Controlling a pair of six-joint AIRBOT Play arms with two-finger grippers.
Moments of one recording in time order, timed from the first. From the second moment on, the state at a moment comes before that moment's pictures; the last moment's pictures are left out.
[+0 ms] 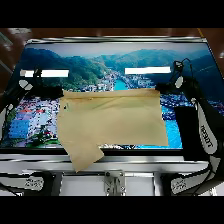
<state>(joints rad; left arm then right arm) 0.10 -1.57 1.22 1.07 -0.84 -1.37 -0.03 -1.69 1.37 -1.48 0.78 1.63</state>
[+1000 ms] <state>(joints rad) 0.31 -1.53 1.31 1.09 -1.40 -1.45 -0.14 -1.62 1.48 -1.50 1.30 1.51</state>
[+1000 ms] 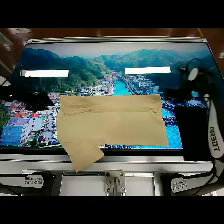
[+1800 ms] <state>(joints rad) 0.48 -1.06 0.37 0.96 -1.27 -1.31 -0.55 -1.38 1.10 -1.28 1.47 1.38</state>
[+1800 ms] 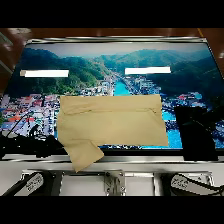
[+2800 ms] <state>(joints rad) 0.32 -1.21 0.35 0.86 -1.15 -1.23 -0.55 -1.37 0.84 -1.19 1.41 1.32</state>
